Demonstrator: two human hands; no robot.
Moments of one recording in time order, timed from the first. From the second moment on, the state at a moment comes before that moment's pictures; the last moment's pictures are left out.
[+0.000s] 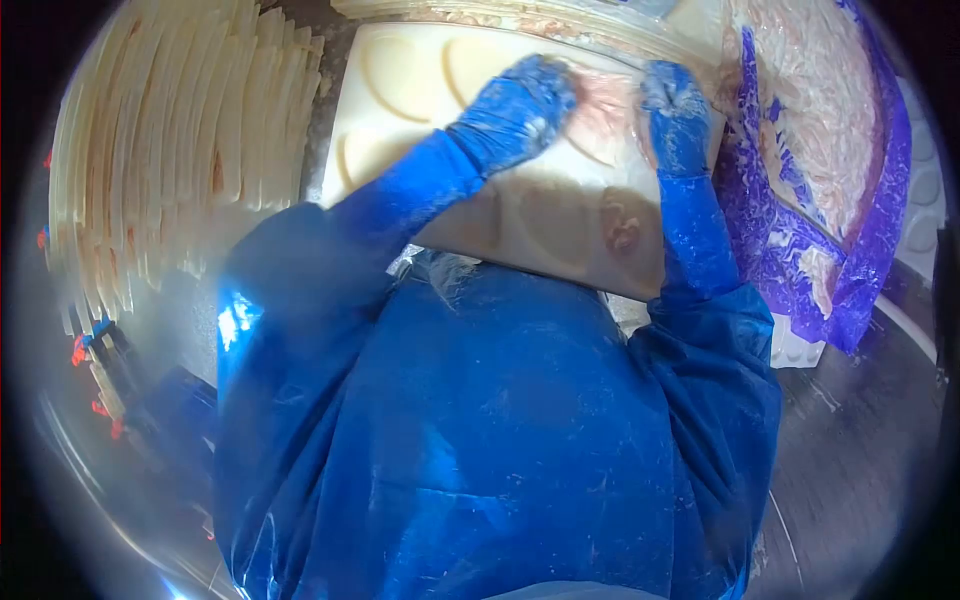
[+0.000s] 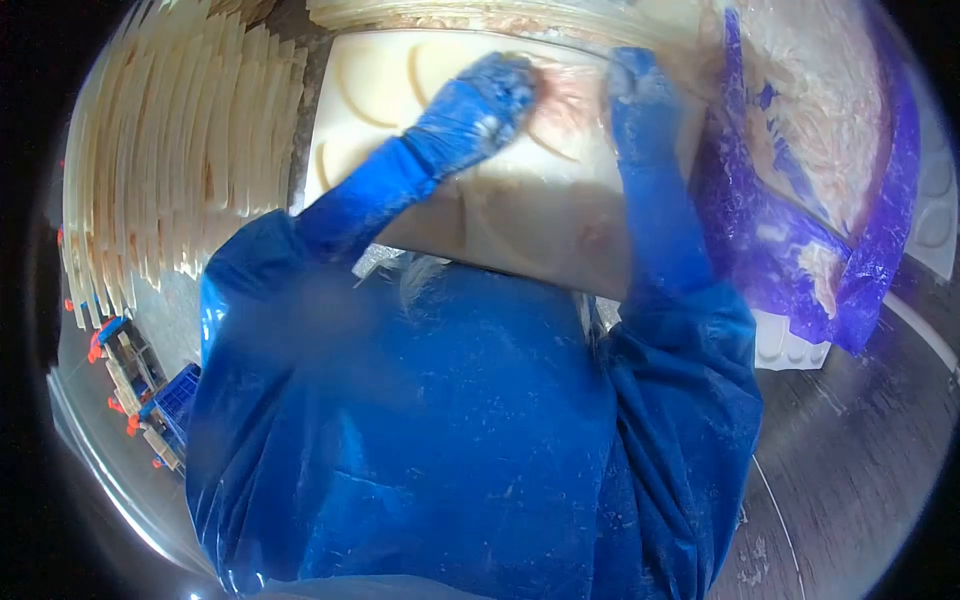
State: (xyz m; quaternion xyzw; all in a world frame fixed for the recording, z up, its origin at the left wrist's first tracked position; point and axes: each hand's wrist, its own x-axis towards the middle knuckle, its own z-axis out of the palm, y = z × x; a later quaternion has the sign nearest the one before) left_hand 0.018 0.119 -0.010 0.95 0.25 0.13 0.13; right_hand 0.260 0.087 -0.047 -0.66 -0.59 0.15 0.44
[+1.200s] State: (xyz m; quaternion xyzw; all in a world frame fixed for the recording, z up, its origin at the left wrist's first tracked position) left_hand -0.148 0.067 0.002 0.65 0.49 0.48 0.33; right_hand 0.200 -0.018 -0.002 -0.57 -0.77 0.08 0.25
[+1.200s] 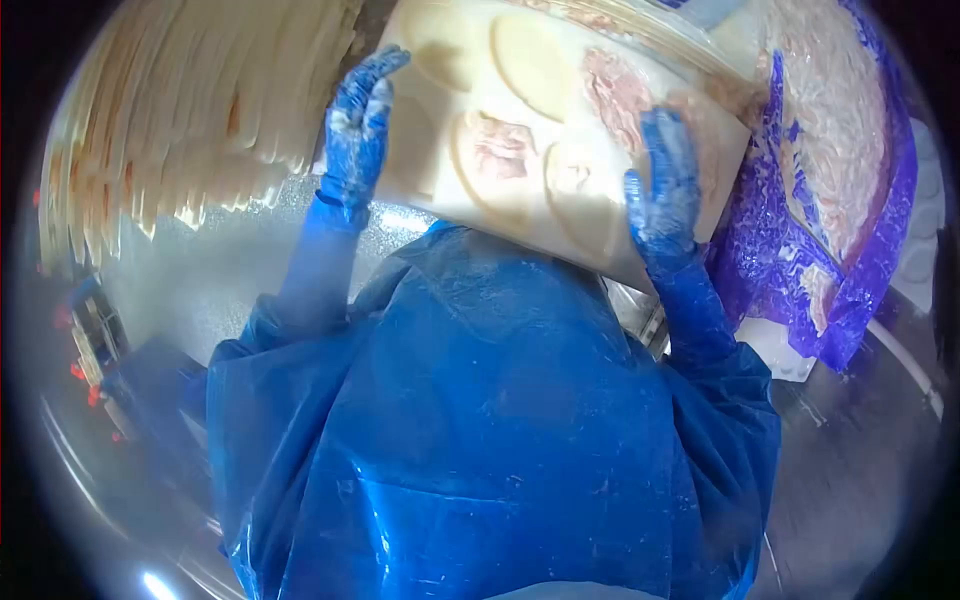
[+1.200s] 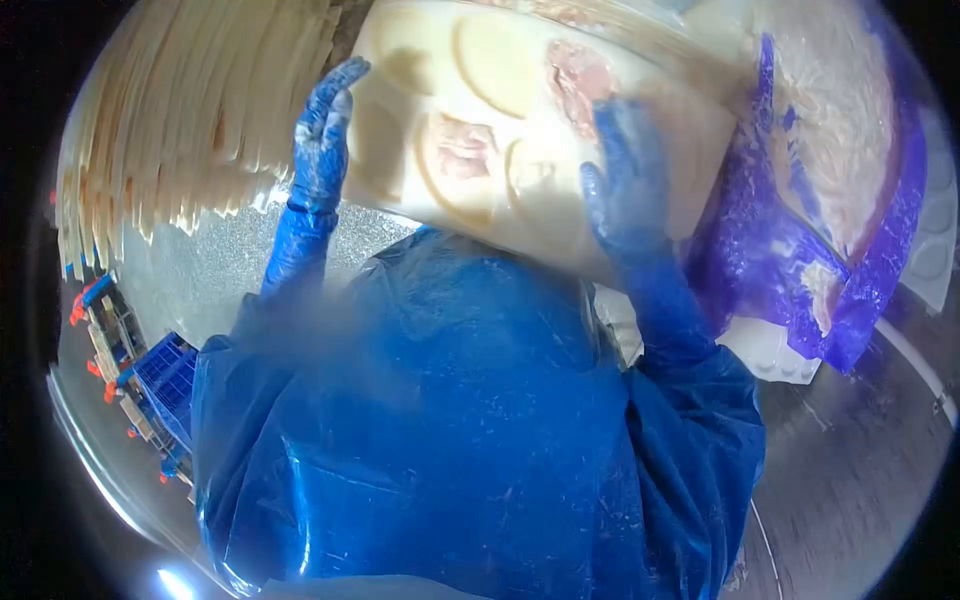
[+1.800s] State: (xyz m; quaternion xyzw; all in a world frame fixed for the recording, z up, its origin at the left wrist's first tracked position) left_hand -0.127 0.040 -0.004 0.74 0.45 0.34 0.36; right_hand 0.131 0.049 -0.012 -0.55 -0.76 0.11 0.32
